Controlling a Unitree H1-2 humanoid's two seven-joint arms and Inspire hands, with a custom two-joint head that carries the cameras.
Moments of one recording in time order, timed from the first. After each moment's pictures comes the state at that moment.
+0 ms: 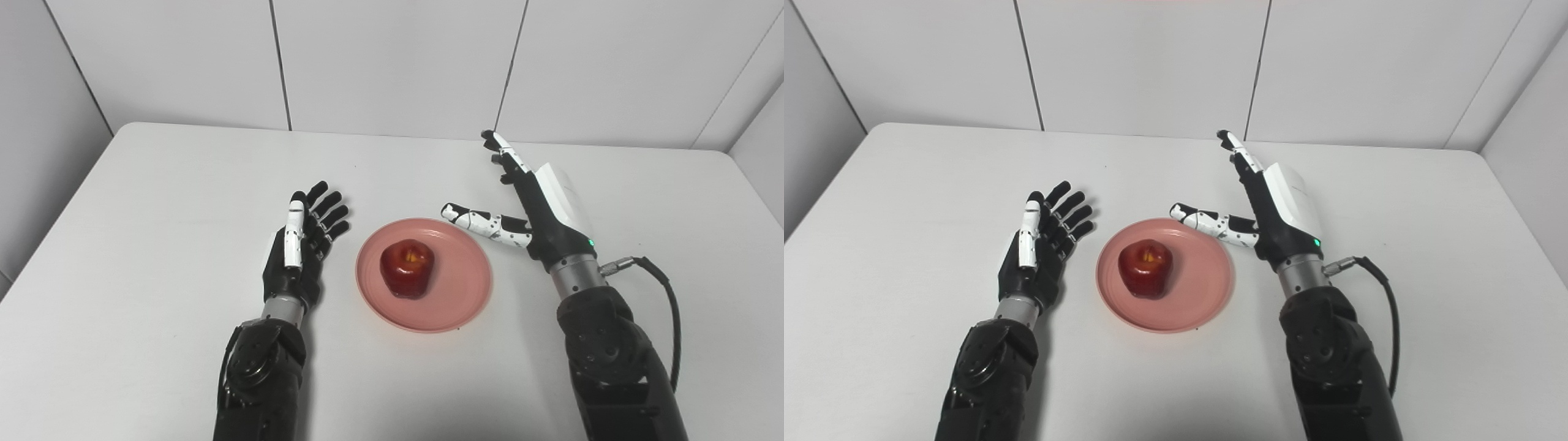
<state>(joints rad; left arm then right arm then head) -0.16 -0.16 0.07 -0.03 -0.23 0.26 0.02 -0.27 -0.13 0.18 -0.33 -0.65 0.31 0.18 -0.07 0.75</state>
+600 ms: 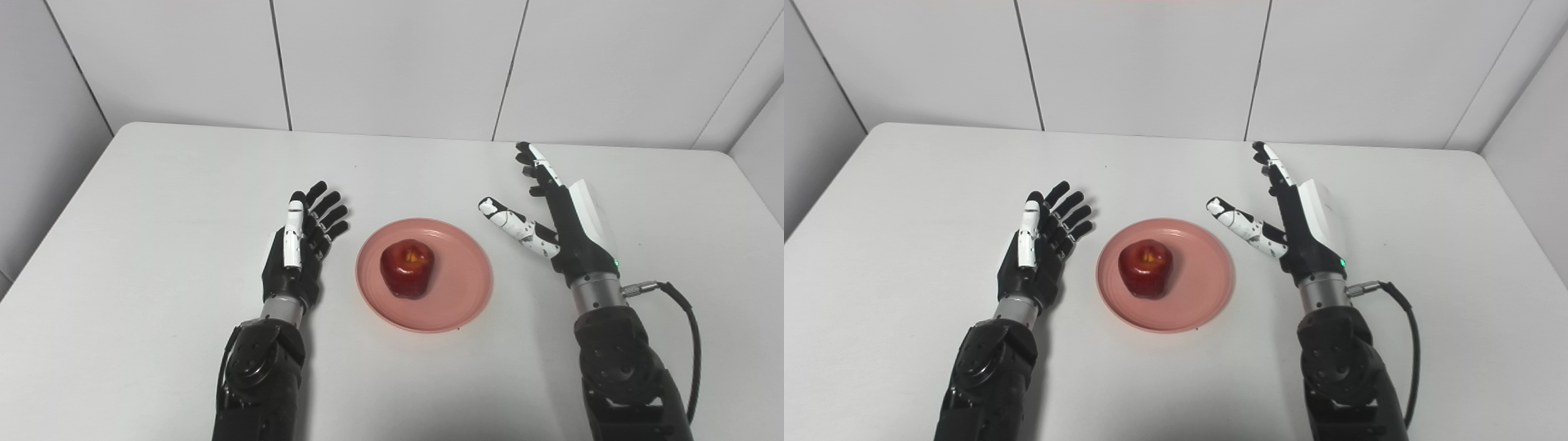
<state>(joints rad) -0.16 -0.16 0.07 -0.03 -0.23 0.26 0.02 -0.19 -0.13 0.13 -0.31 -0.60 0.30 0.09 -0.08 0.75</state>
